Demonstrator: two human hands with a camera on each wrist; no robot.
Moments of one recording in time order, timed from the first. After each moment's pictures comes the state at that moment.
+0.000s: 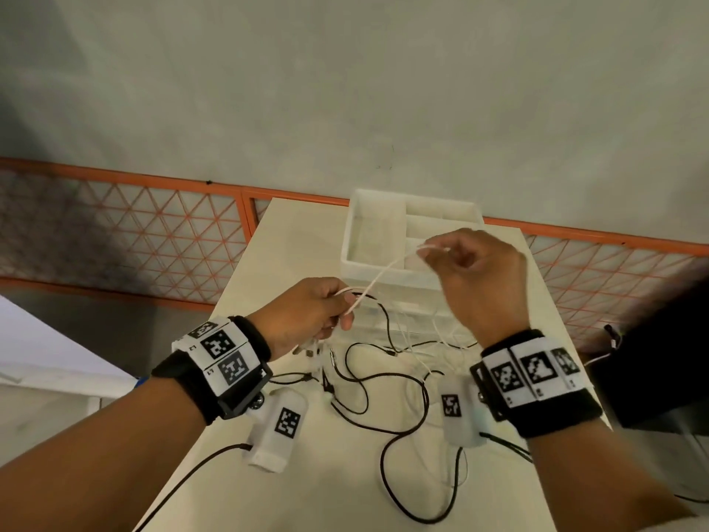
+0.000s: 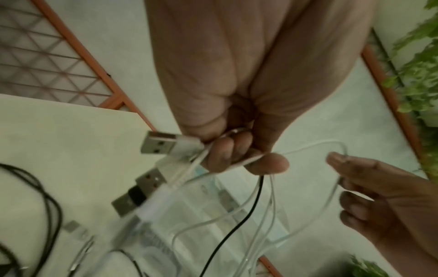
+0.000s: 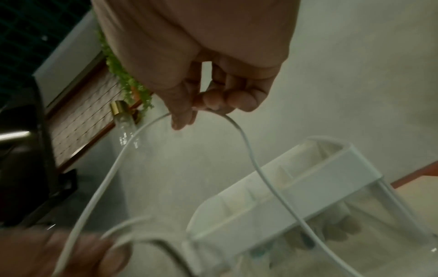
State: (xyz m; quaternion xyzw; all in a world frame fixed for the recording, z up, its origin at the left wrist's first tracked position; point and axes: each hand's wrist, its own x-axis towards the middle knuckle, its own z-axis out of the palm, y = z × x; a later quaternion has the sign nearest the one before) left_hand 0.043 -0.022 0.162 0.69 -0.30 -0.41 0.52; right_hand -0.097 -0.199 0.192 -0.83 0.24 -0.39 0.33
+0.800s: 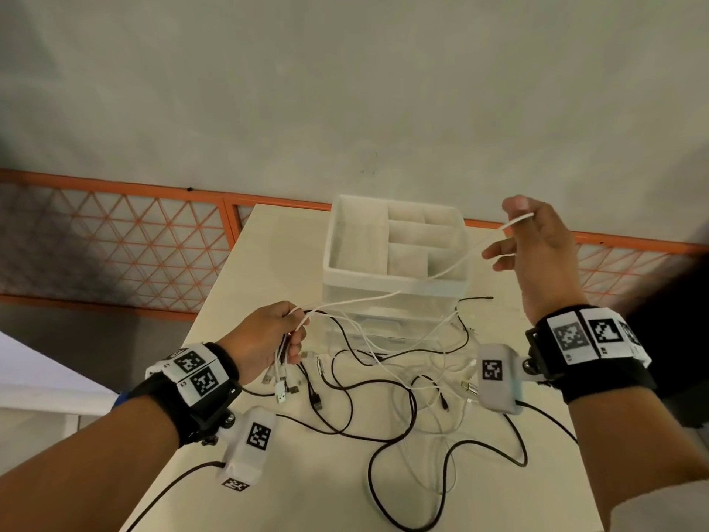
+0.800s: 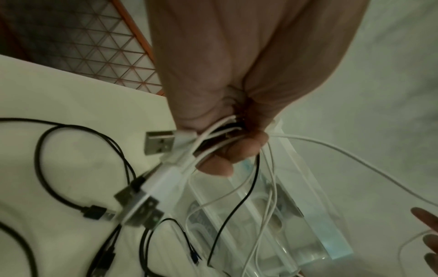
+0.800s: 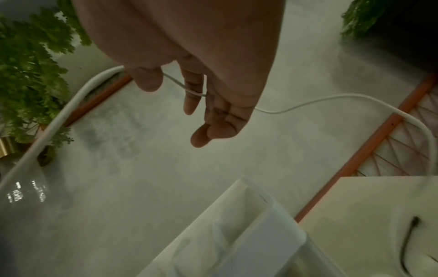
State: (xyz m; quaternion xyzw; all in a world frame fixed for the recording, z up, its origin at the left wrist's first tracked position) left_hand 0.065 -0.016 0.112 0.68 -0.14 -0.43 0.57; right_hand -0.124 -0.275 0.207 -0.69 0.33 -0.41 0.50
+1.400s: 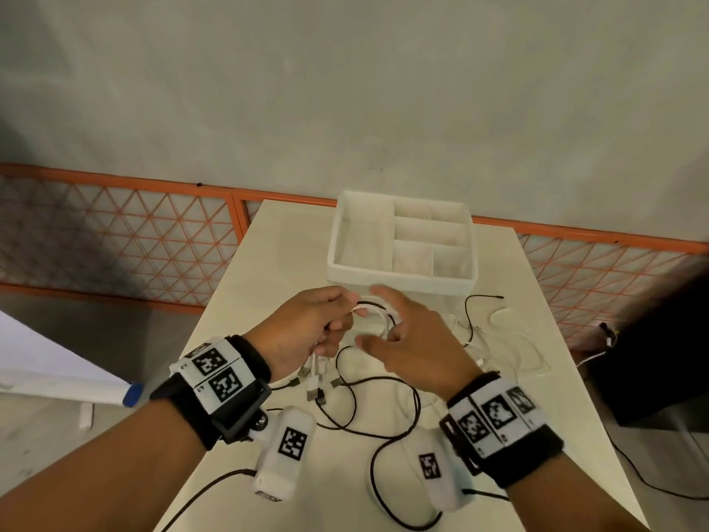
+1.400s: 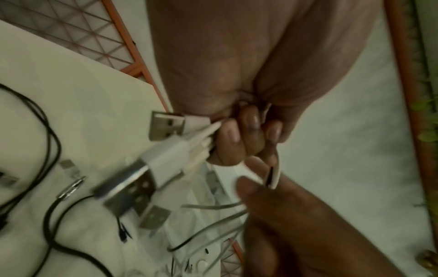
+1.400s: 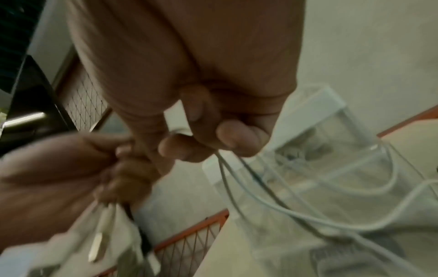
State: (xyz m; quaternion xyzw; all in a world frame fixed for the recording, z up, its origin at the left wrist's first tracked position) left_hand 0.022 -0.036 0.157 0.62 -0.24 -0.46 0.60; right_hand -0.105 -0.167 0.153 -0.88 0.24 -0.03 0.42
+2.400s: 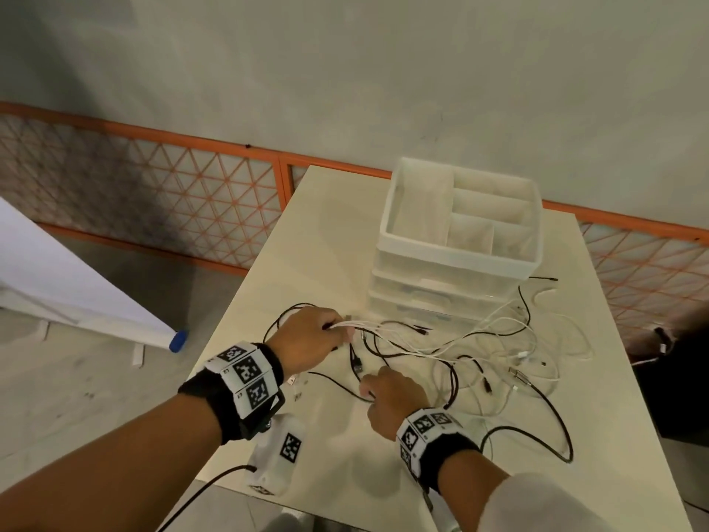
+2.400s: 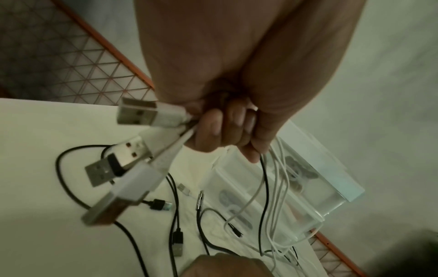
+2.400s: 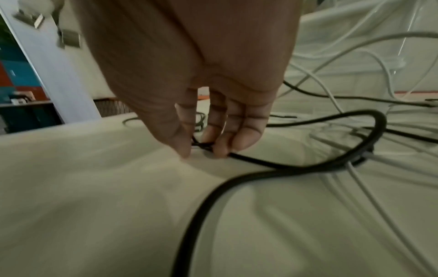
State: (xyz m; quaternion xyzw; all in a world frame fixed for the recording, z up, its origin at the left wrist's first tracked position) left_hand 0.034 0.019 0.090 0.83 -0.24 -0.32 0.39; right_hand -0.091 -0.107 -0.009 -0.94 0.17 0.23 0.17
